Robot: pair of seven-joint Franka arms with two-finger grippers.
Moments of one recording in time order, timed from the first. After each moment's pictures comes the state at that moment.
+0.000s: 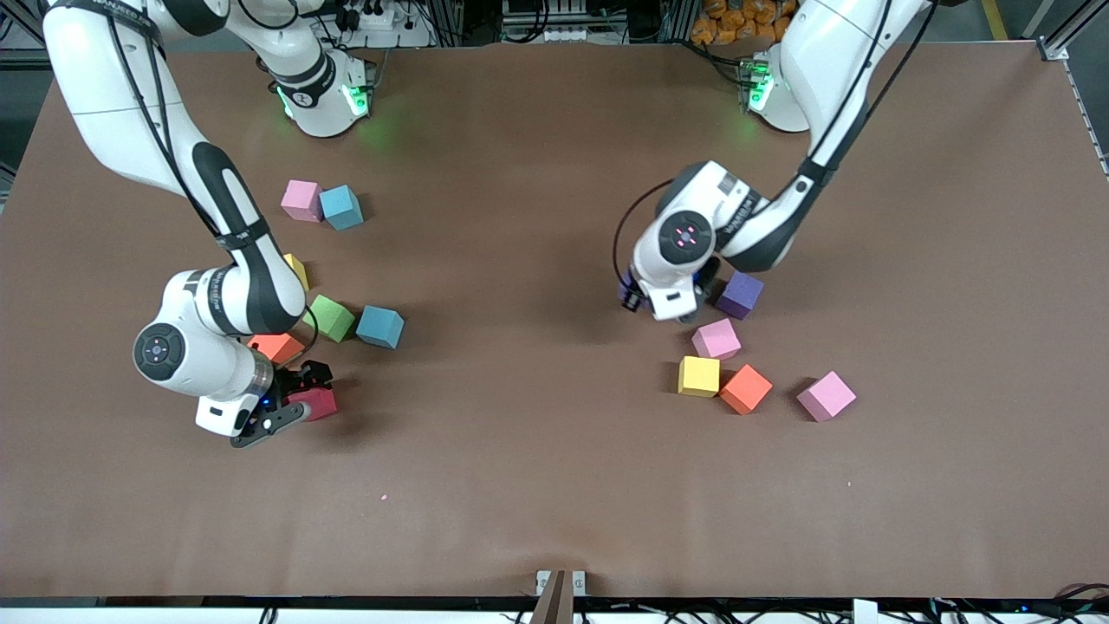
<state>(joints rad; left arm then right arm) -0.27 0.53 -0.44 -1.89 0.03 2.25 -1.82 0.02 0.66 0.06 -1.70 0.06 2.34 -0.45</state>
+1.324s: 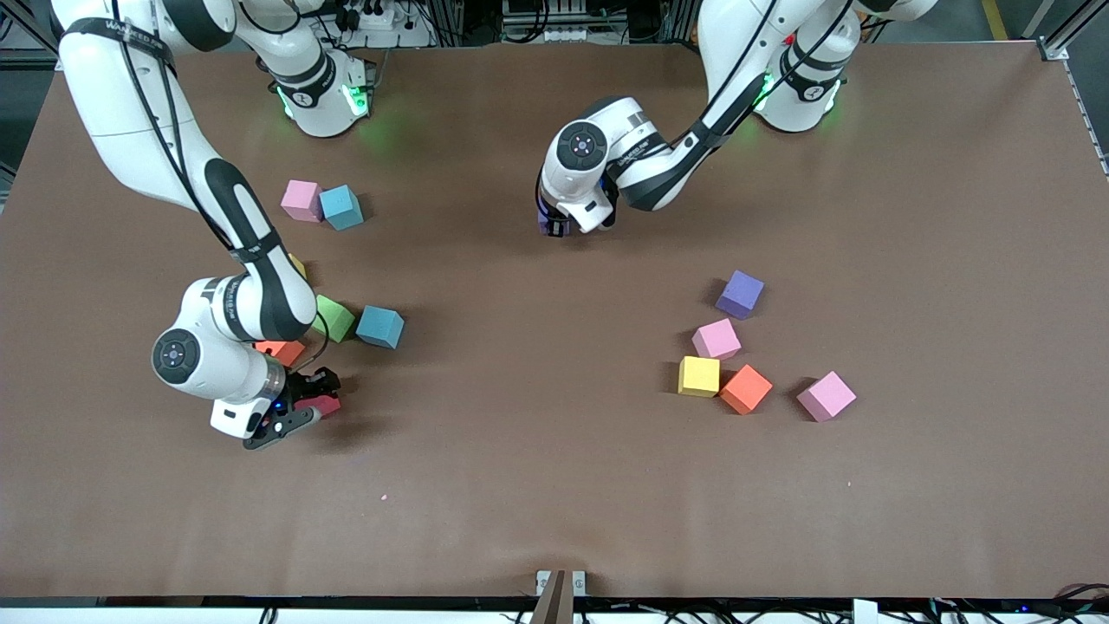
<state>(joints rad) -0.47 0.58 -0.55 -1.98 0.00 2.46 -2.46 0.03 0.71 0.06 -1.70 0.10 2.41 -0.45</state>
